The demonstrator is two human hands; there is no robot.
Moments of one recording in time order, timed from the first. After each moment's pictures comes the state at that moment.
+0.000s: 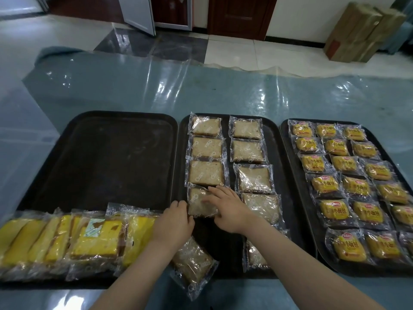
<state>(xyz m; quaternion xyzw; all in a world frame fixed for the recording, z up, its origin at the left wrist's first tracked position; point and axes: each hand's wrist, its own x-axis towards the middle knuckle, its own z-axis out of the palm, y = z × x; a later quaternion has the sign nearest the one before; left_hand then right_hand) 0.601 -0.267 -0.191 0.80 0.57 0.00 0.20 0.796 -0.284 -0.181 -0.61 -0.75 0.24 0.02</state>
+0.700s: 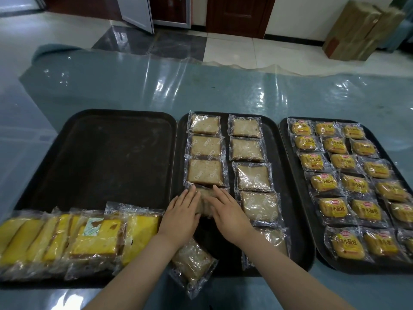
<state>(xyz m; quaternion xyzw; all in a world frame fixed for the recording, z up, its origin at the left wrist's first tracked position) 0.606 -0.261 -0.217 0.88 0.45 0.01 0.16 0.783 -0.309 -0.203 -0.67 -0.70 0.21 0.13</state>
